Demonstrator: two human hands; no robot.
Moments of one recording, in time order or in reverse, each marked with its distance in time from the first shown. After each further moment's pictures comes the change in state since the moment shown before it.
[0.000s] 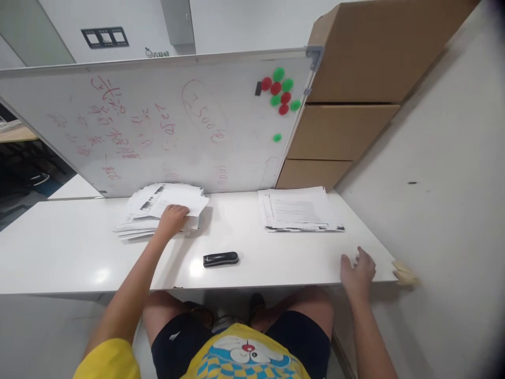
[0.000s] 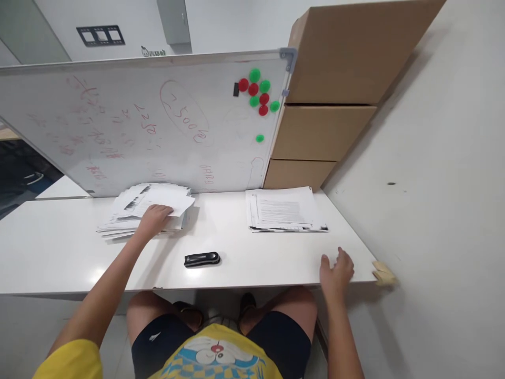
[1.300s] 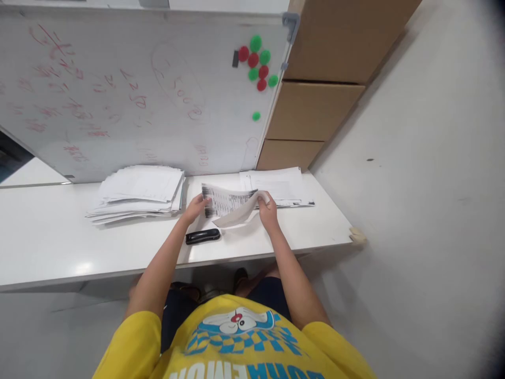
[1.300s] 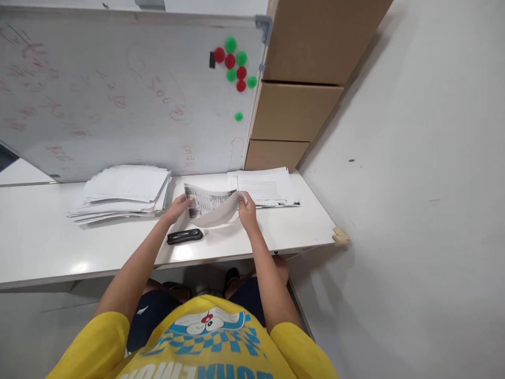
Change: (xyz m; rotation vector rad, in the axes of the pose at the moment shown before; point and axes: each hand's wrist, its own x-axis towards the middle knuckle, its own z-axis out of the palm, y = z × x) left_hand 0.033 0.128 0.067 -1.089 -0.048 -0.233; right_hand 0.005 -0.198 0.058 0.811 -0.417 0.004
